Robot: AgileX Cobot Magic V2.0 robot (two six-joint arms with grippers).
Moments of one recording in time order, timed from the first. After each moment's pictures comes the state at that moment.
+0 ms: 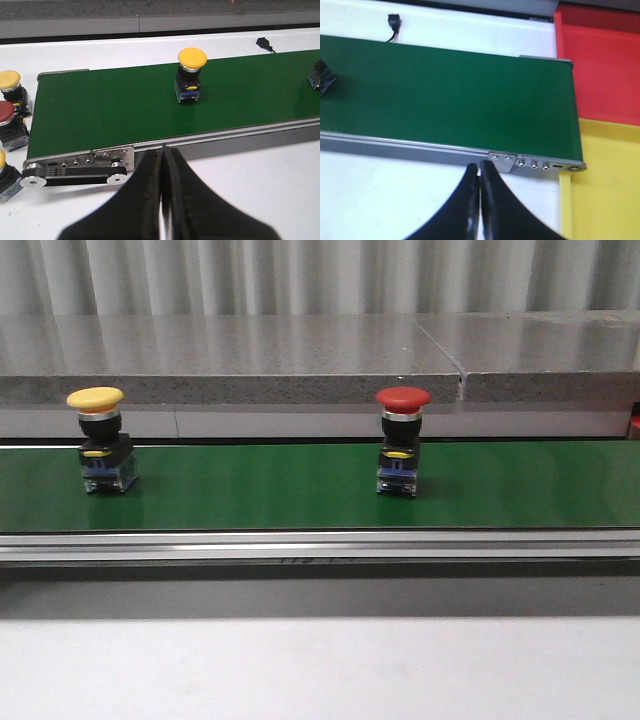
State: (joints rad) left arm -0.20 0.34 -0.54 -0.12 0.76 0.00; right arm 0.04 0.64 -0.64 0.00 0.72 0.00
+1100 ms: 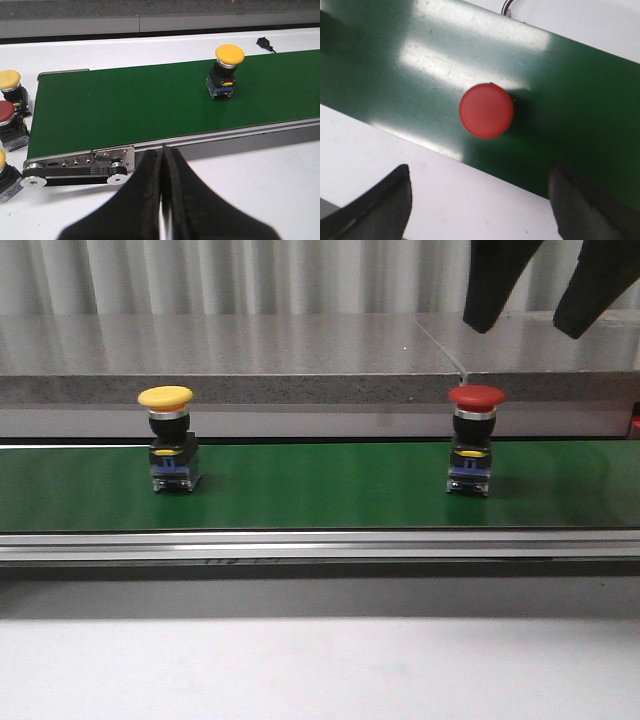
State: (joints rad) left arm -0.20 0.34 -0.54 -0.12 0.76 0.00; right arm 0.32 1.57 -1.45 0.14 1.14 0.06
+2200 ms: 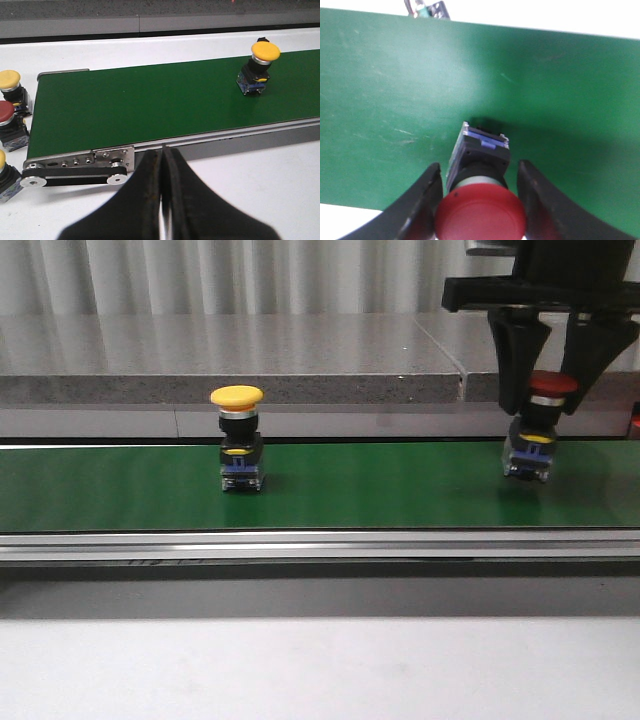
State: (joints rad) left arm -0.20 0.34 -0.54 -0.12 0.76 0.00; right arm 0.27 1.77 -1.53 0.02 1.17 0.26
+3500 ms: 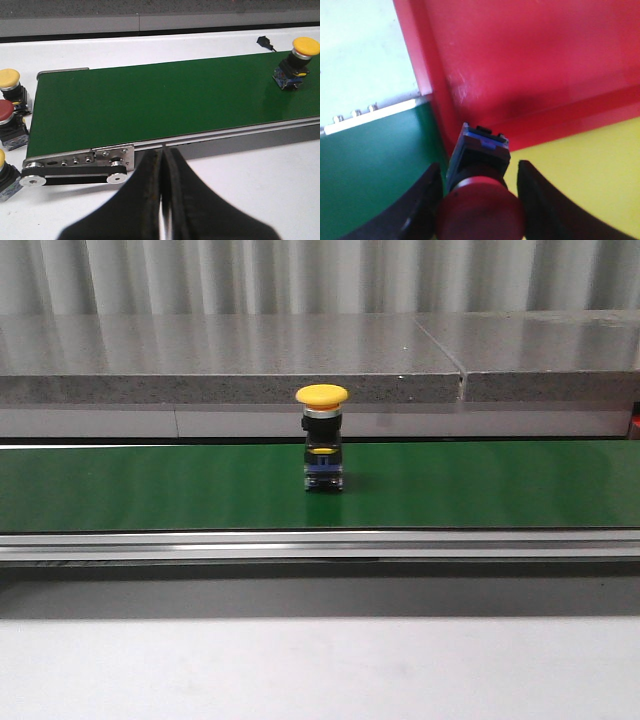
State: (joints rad) left arm -0.20 0.34 -0.54 -0.12 0.76 0.00; right arm -0.38 1.85 -1.65 0.00 1.13 0.01
